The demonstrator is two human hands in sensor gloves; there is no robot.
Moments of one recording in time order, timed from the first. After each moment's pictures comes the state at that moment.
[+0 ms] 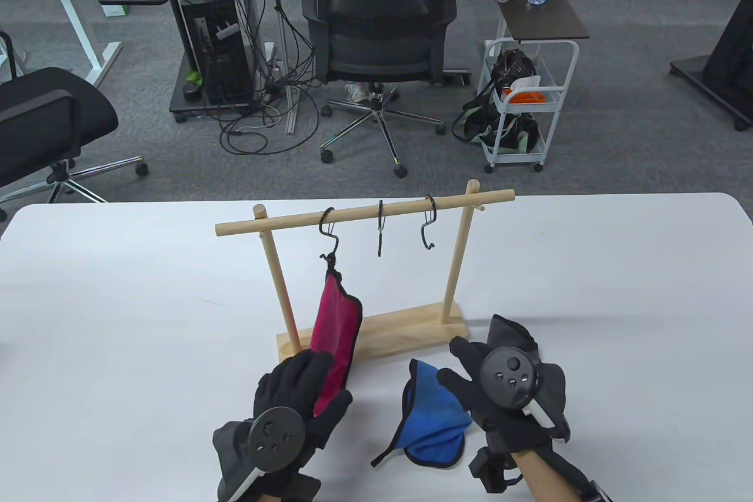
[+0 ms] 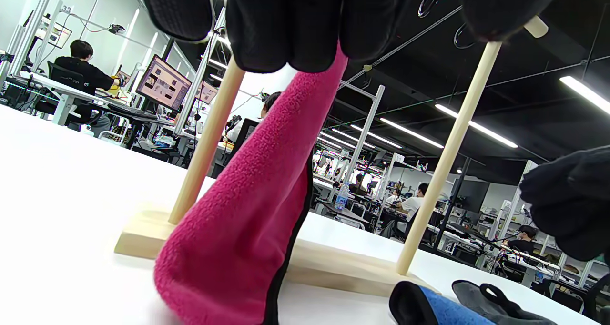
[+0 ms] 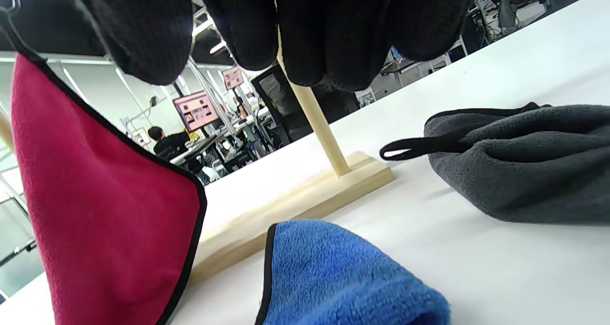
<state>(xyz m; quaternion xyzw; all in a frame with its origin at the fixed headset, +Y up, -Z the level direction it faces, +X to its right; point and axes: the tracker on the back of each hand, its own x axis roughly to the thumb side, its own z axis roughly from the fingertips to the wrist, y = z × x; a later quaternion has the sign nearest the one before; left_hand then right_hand) -0.173 -0.683 -0.264 0.11 -0.08 0.21 0.97 0.150 -0.678 -0.317 0.05 0.00 0.96 0.27</state>
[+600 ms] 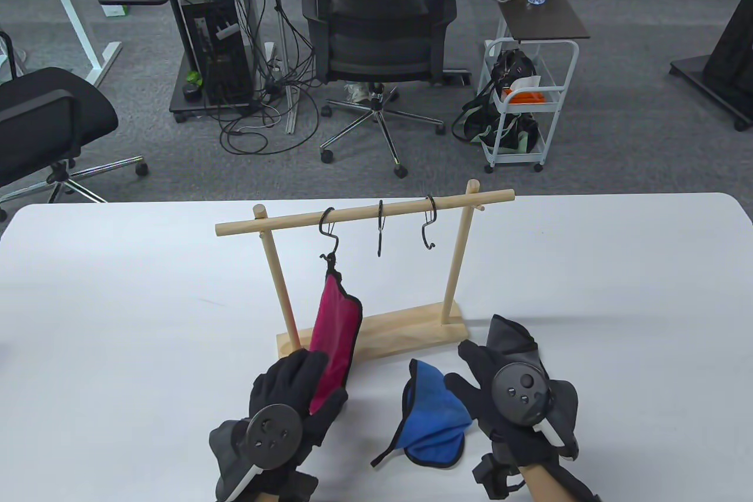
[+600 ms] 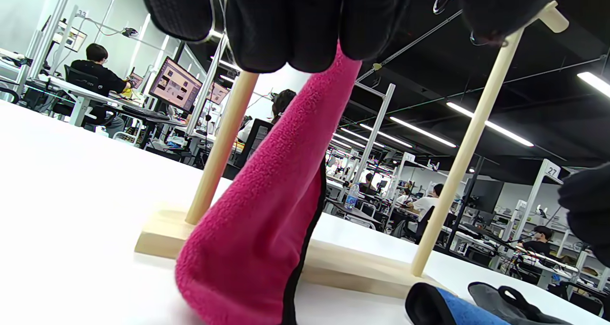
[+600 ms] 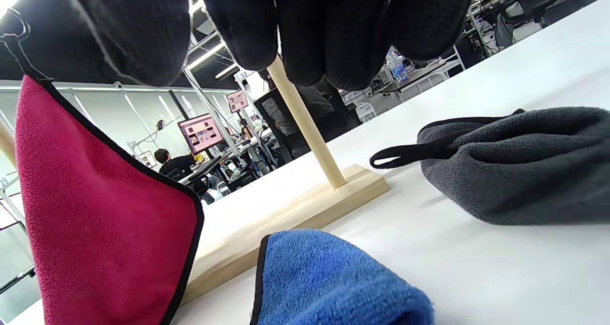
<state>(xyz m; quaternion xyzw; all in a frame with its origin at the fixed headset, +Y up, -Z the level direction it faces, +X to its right) -0.176 -0.683 -0.266 0.11 -0.06 0.20 0.97 0.158 -0.686 -0.307 0.05 -0.04 0.96 0.28</state>
